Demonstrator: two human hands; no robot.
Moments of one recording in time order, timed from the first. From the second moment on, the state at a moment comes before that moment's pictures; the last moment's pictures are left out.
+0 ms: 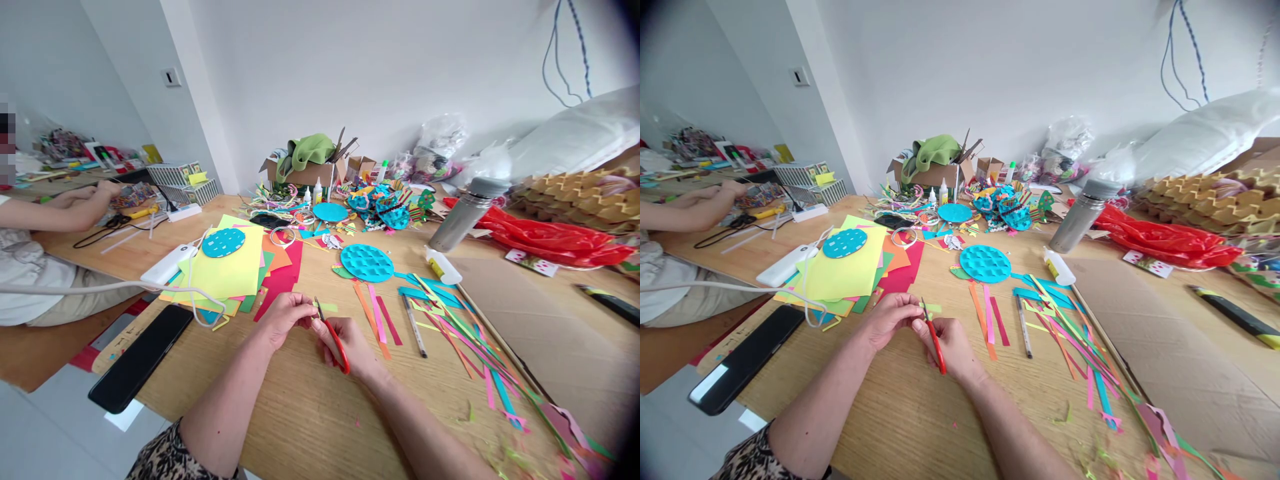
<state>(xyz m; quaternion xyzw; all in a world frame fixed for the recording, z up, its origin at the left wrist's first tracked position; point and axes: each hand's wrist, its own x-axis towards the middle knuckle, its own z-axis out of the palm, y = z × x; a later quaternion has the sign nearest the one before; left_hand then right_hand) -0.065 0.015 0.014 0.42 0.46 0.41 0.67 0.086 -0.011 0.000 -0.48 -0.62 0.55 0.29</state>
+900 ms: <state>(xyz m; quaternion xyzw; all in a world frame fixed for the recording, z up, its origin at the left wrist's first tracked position) -0.065 0.016 0.015 0.42 0.48 0.42 0.65 0.088 -0.010 -0.004 -0.47 -0.64 0.54 0.28</state>
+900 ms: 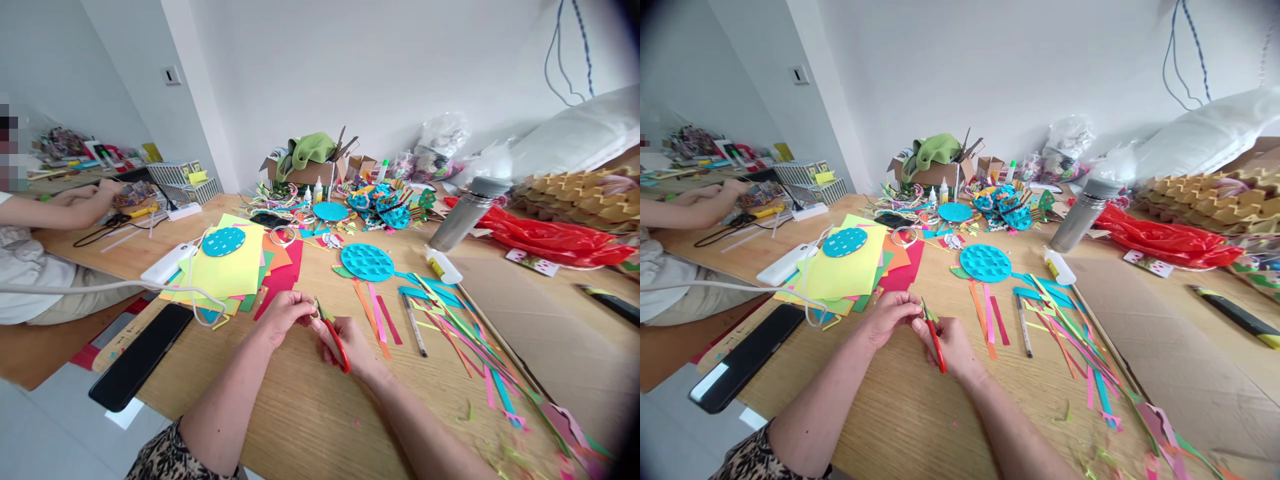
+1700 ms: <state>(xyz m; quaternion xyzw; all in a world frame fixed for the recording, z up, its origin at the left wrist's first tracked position) -0.064 0.017 0.015 0.43 0.48 0.42 0.64 0.087 -0.012 -0.003 -0.49 -0.61 0.56 0.28</state>
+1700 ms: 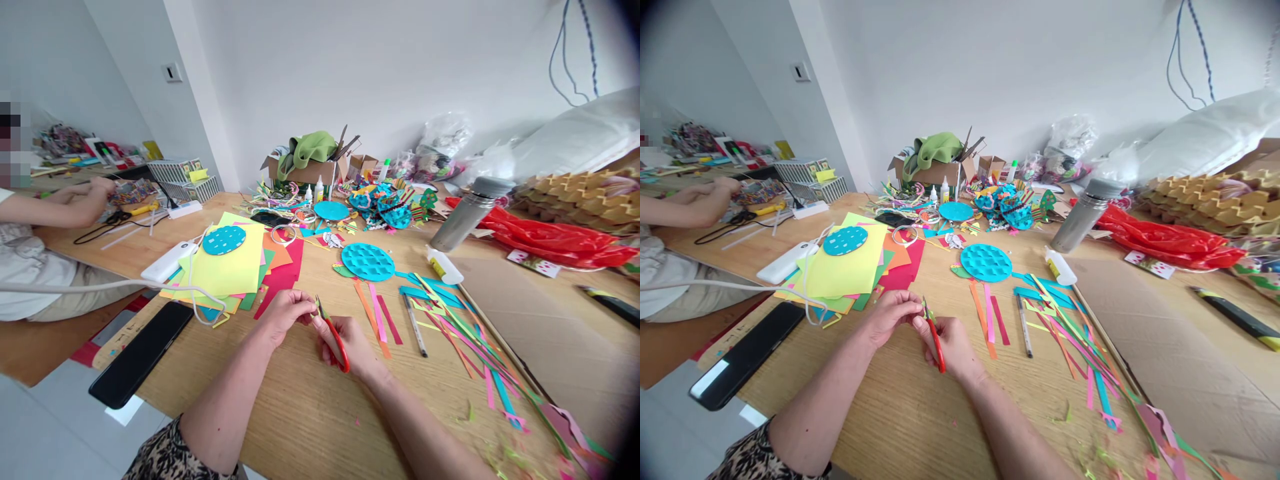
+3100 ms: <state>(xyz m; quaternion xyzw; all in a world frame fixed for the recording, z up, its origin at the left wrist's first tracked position) -0.065 0.016 0.014 0.43 0.46 0.40 0.66 0.091 -0.010 -0.004 -0.48 -0.61 0.57 0.27</state>
